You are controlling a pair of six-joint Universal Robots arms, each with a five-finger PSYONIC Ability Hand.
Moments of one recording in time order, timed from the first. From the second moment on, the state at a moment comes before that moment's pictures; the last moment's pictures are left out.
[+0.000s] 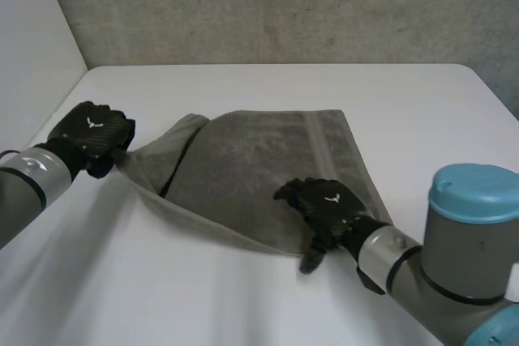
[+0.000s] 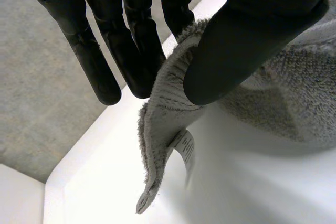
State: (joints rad) left arm 4.64 -1.79 -1.70 3.22 -1.19 3.75; right arm 2.10 -1.17 1.76 -0.19 1.26 3.10; left_hand 1.14 1.15 1.15 1.15 0.97; right_hand 0.26 0.27 0.26 0.28 0.07
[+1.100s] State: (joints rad) left arm 4.69 -1.72 -1.63 3.15 -1.31 3.58; right arm 1.92 -1.15 1.74 -0.20 1.44 3.10; left_hand 1.18 1.22 1.22 1.22 1.02; right_hand 1.33 1.34 1.34 1.34 1.16
